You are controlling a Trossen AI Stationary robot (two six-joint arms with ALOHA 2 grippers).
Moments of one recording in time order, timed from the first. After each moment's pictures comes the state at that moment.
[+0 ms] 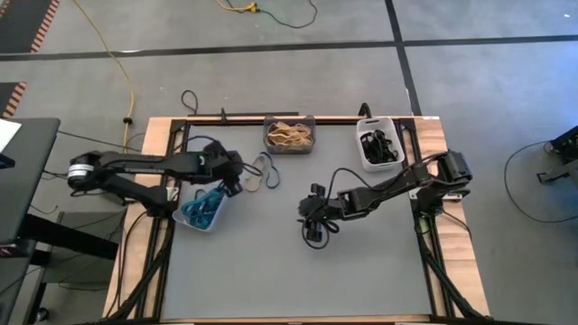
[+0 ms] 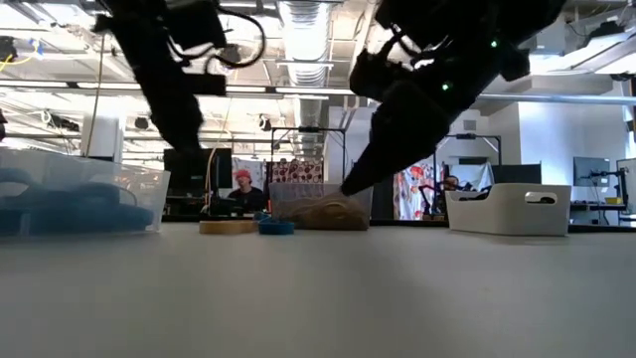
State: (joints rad) left arm 0.19 1.24 0.79 -0.66 -0.46 -0.12; right arm 0.17 1.75 0.92 0.05 0.24 0.18
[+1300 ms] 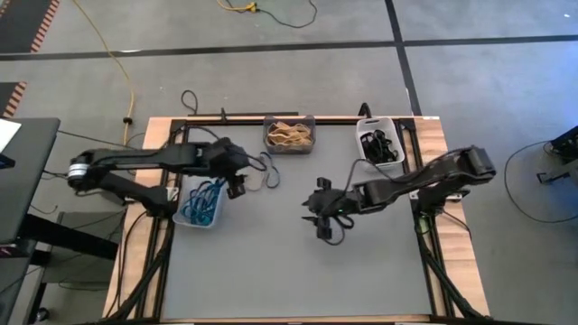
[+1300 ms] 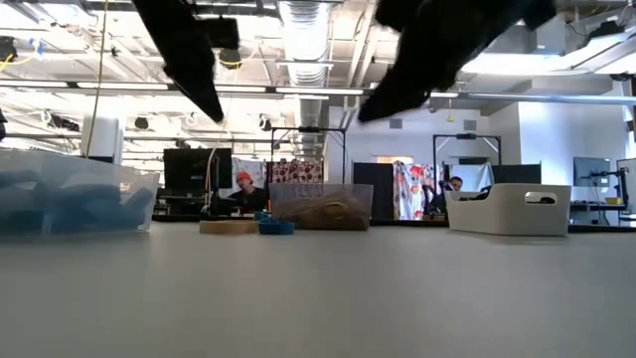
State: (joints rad) left arm 0.17 1.23 1.01 -0.79 -0.25 -0.07; right arm 0.18 1.52 0.92 -0.07 0.21 0.11
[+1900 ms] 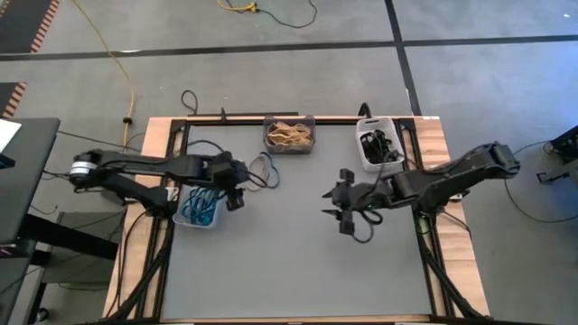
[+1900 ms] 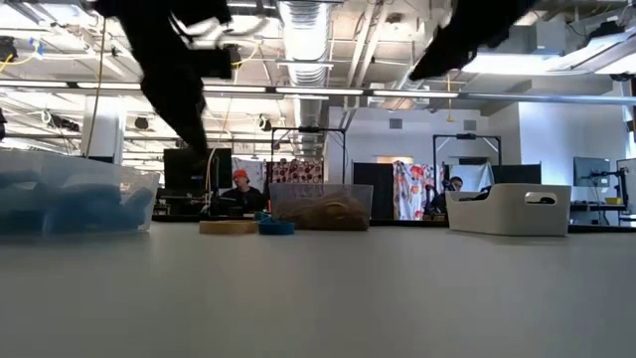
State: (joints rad) left arm 0.10 1.27 0.88 -0.72 -0.23 -0.14; right arm 0.24 1.25 0.92 -0.36 0.30 0.13
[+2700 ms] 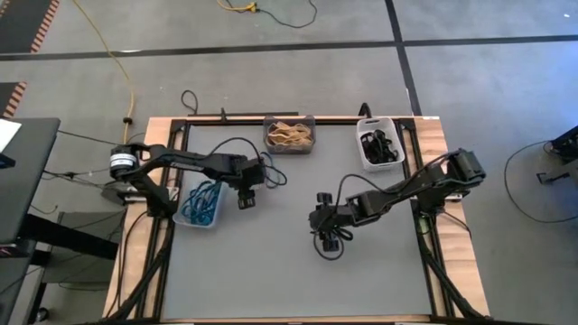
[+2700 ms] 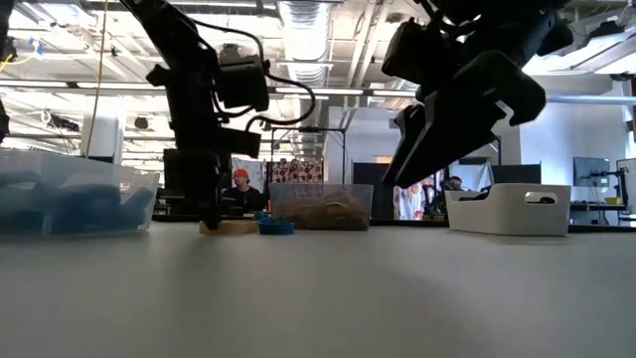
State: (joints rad) left arm 0.23 1.64 0.88 -0.54 -0.10 0.03; right arm 0.24 1.63 0.89 -0.12 0.16 0.09
